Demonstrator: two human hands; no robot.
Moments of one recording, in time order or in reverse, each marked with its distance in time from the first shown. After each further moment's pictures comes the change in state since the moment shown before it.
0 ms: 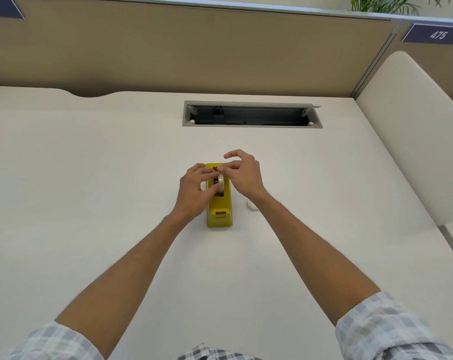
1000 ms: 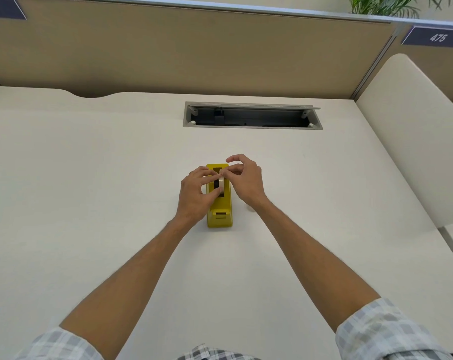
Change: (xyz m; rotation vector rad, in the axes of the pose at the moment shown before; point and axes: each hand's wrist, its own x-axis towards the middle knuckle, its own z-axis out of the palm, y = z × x) left_hand -0.009 0.006 0.003 0.027 0.055 0.045; right_hand -0.007 0.013 0.002 0.047 0.042 -0.042
